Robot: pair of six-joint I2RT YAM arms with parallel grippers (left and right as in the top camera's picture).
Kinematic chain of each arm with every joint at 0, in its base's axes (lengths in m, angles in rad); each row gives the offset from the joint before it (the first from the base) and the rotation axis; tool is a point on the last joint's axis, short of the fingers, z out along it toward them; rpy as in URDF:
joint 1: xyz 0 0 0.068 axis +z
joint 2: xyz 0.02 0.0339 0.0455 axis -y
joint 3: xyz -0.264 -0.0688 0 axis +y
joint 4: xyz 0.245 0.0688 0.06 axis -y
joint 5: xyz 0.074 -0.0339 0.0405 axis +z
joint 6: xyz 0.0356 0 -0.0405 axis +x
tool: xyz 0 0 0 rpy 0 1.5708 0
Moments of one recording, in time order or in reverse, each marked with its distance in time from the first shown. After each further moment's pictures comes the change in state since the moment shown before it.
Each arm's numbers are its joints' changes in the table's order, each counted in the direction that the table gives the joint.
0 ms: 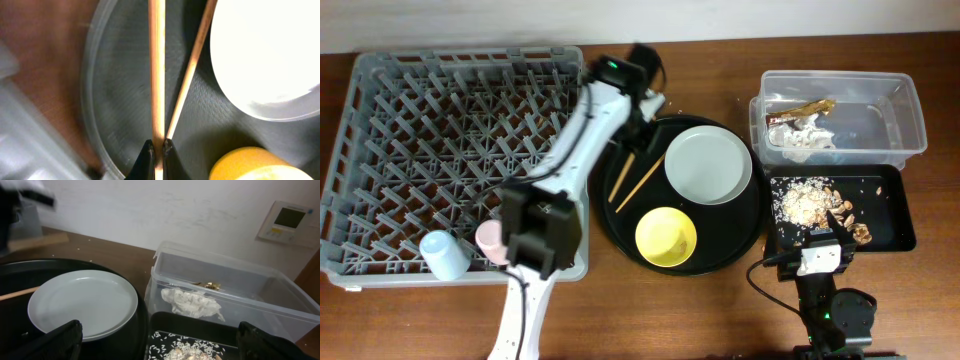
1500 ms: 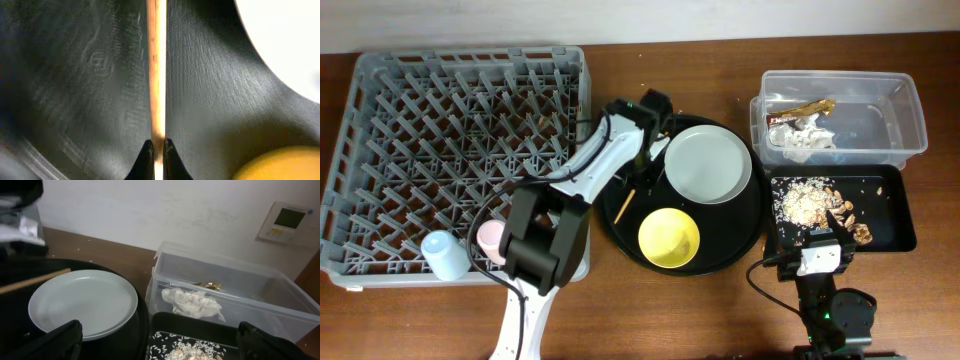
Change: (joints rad) left arm -0.073 0.108 0.415 0.203 0.064 -0.005; right arm 0.000 0.000 0.000 0.000 0.000 0.000
